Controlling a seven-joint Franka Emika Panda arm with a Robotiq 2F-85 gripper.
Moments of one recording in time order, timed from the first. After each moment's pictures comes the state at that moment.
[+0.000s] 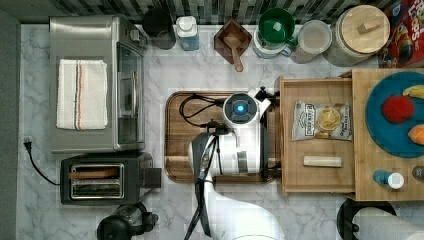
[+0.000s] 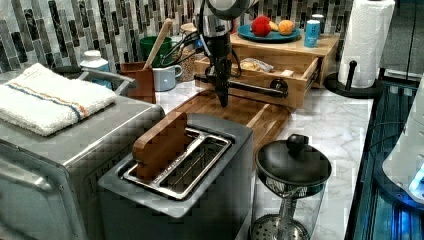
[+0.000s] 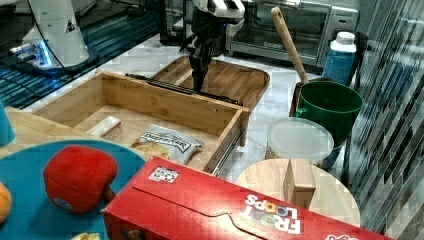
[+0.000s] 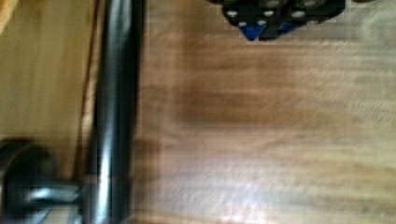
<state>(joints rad) -0.11 0.25 0.04 -2.26 -0.17 0.85 -0.81</state>
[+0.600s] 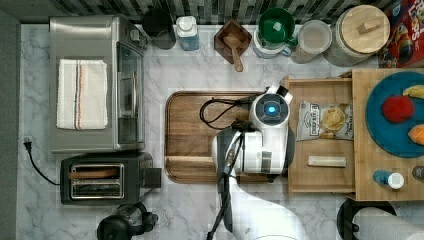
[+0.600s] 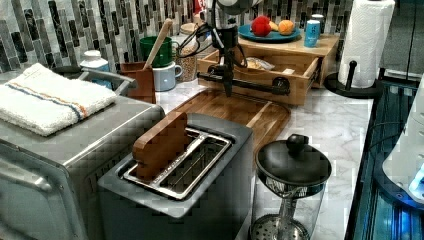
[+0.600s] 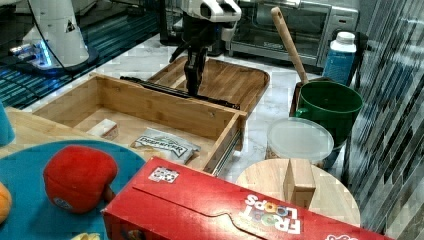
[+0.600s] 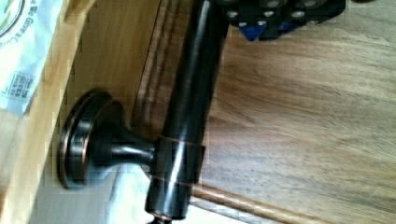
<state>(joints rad) -0.21 0.26 0.03 -2.24 -0.16 0.89 -1.07</state>
